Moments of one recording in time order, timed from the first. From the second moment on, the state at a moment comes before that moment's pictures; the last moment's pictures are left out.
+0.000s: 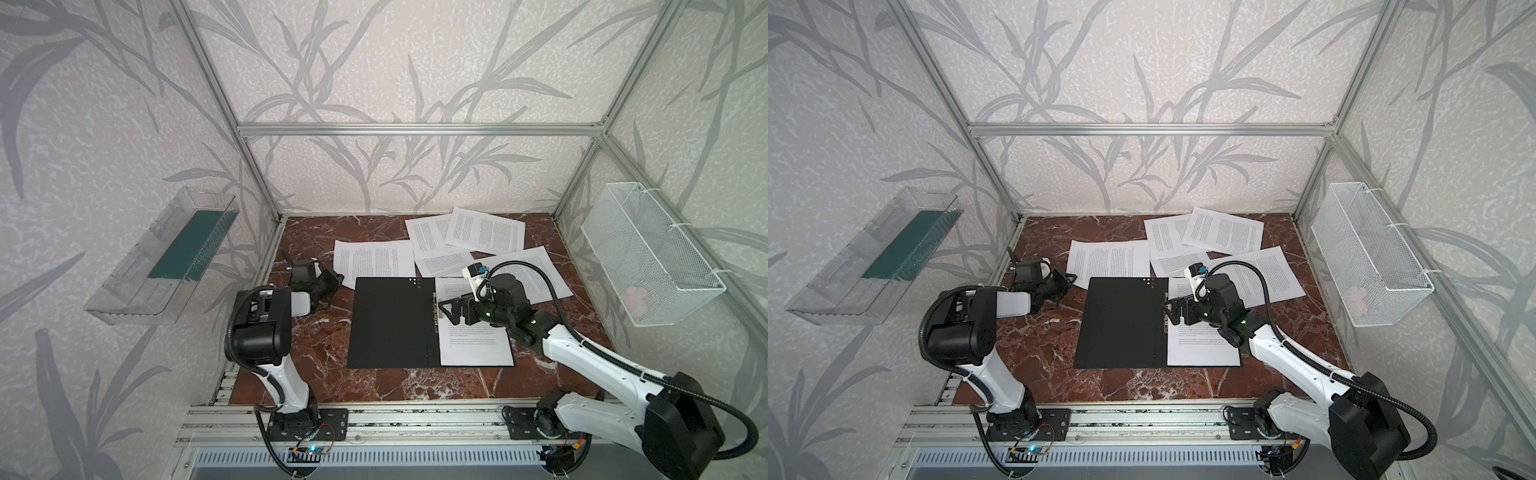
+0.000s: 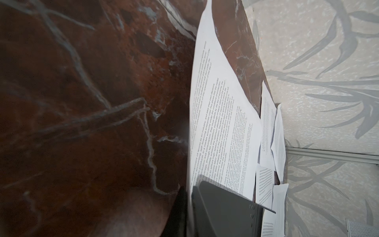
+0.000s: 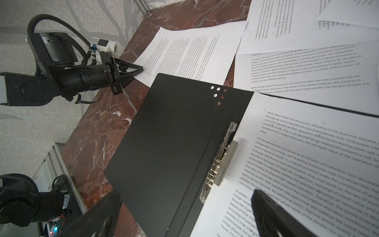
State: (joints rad) left arm 0.11 1.76 0.72 0.36 0.44 -0.82; right arm 0.57 1.14 0.64 -0.08 -0.29 0.40
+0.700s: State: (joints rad) left arm -0.22 1.21 1.04 -0.16 0.05 -0.52; right arm 0.55 1.13 0.63 -0.09 -0.22 0.42
